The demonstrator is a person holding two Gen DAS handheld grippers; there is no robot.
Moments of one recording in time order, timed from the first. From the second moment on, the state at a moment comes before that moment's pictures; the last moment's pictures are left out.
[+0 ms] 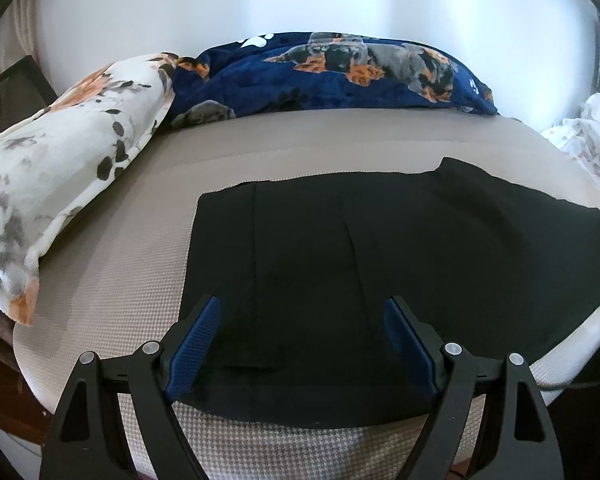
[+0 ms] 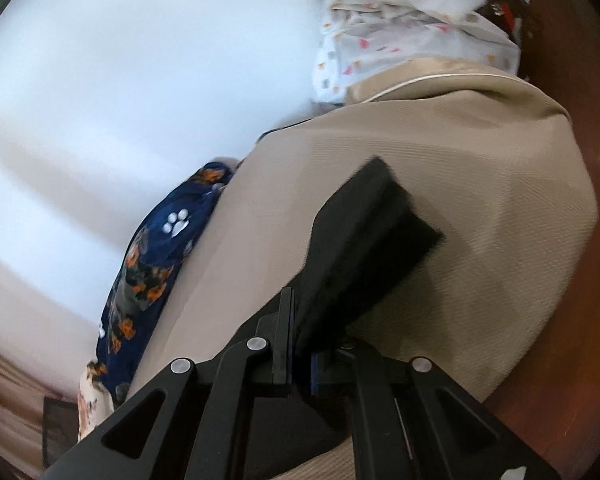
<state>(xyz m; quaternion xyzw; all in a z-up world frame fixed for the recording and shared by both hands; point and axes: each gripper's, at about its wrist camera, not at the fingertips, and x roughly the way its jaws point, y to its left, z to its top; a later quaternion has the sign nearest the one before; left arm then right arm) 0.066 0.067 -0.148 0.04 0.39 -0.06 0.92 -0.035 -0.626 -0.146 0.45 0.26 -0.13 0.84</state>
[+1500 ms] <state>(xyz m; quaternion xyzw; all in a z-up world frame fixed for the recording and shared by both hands) 0.062 0.057 -0.154 0.05 0.40 -0.06 0.91 0.026 -0.408 -0.162 0.38 0.34 0.07 0.86</state>
